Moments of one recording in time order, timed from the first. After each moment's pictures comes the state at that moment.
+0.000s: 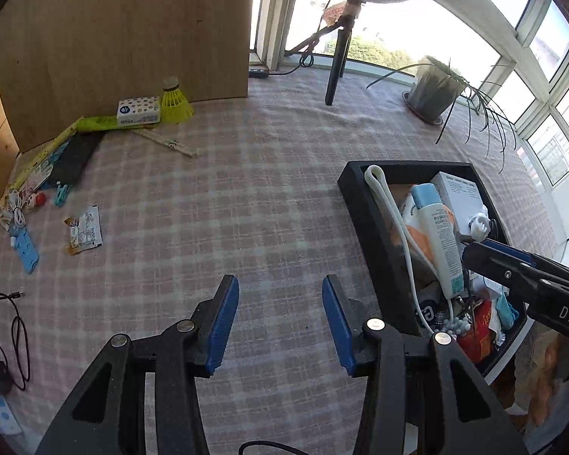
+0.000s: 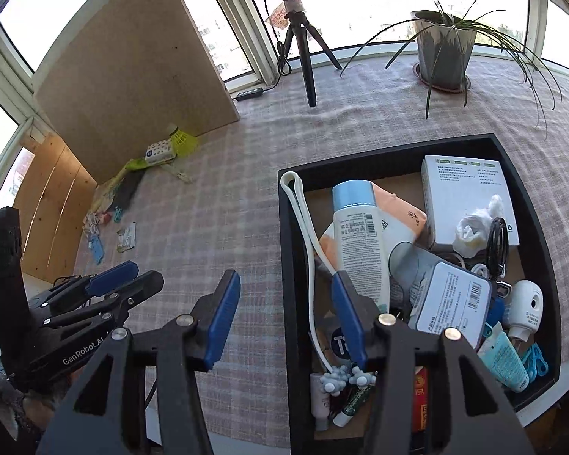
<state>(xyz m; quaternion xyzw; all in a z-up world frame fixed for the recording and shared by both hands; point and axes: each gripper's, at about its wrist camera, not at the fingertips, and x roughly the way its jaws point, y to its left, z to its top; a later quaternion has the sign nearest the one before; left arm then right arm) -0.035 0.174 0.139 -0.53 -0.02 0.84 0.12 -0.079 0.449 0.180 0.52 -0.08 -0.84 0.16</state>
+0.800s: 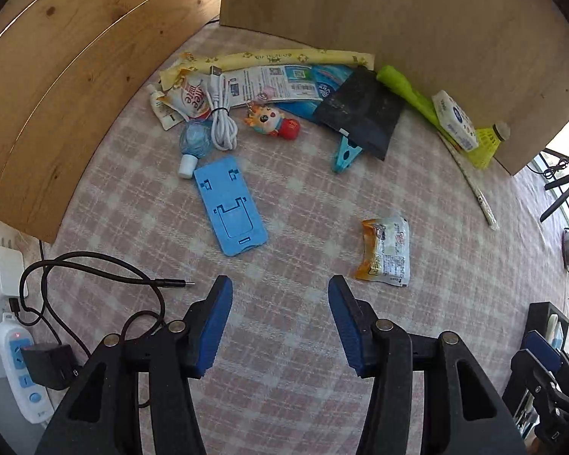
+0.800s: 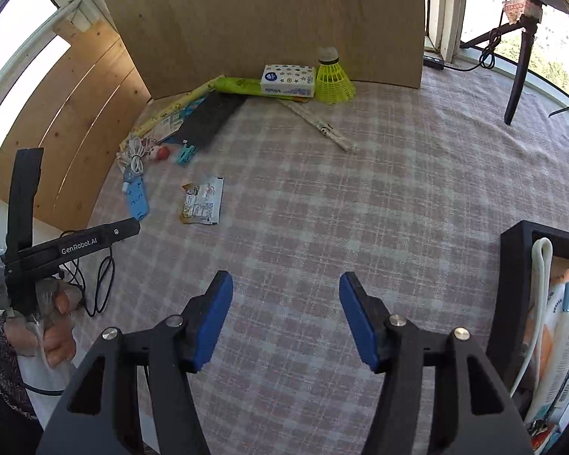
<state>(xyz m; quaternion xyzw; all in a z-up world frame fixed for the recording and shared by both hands) -0.104 -0.123 0.061 -0.59 -0.18 0.77 -0.13 -0.122 0.191 0.132 0.57 0.05 -0.77 0.28</state>
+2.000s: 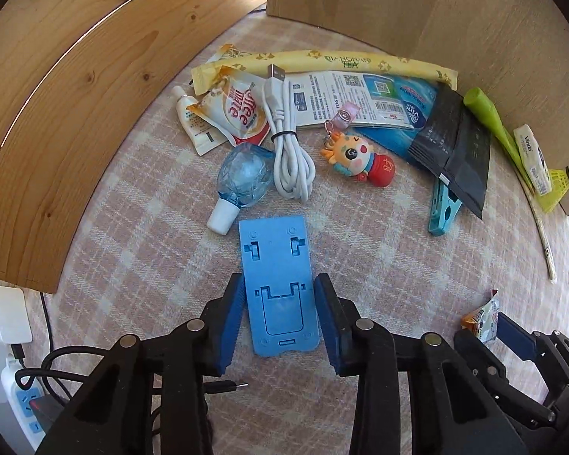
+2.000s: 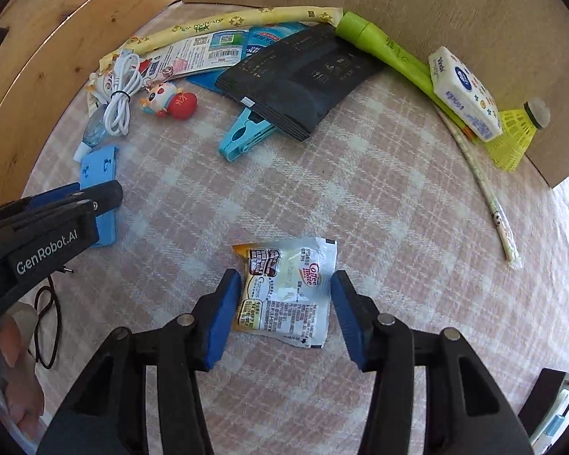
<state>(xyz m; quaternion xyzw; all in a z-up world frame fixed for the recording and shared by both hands) -0.127 -0.155 0.013 -0.59 -0.16 0.77 -0.19 -0.142 -0.002 0.044 0.58 0.23 -0.73 0.29</state>
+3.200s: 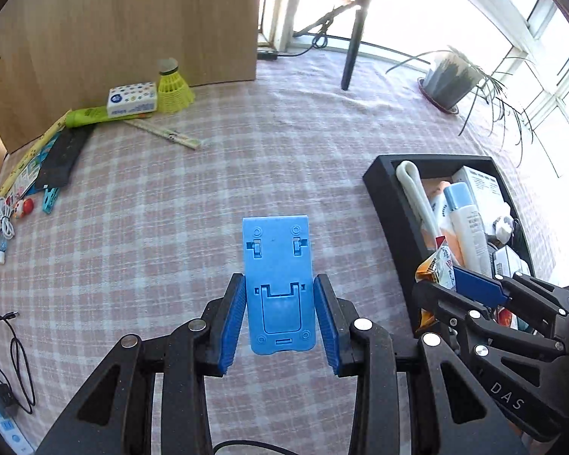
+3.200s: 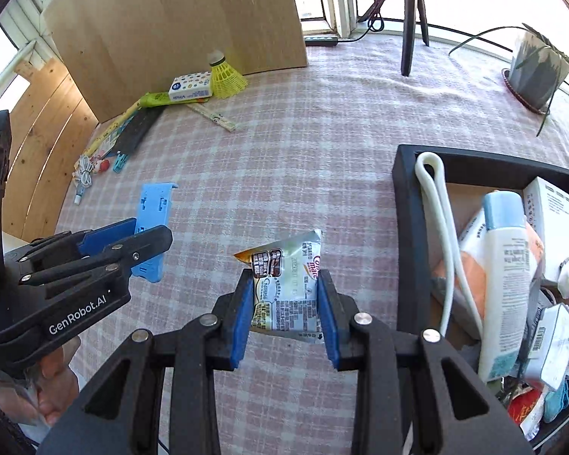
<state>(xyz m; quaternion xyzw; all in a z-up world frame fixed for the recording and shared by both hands) -0.056 0.192 0.114 -0.56 0.00 0.82 0.14 -0.101 0.331 0.135 0.56 0.01 -0.81 0.19</state>
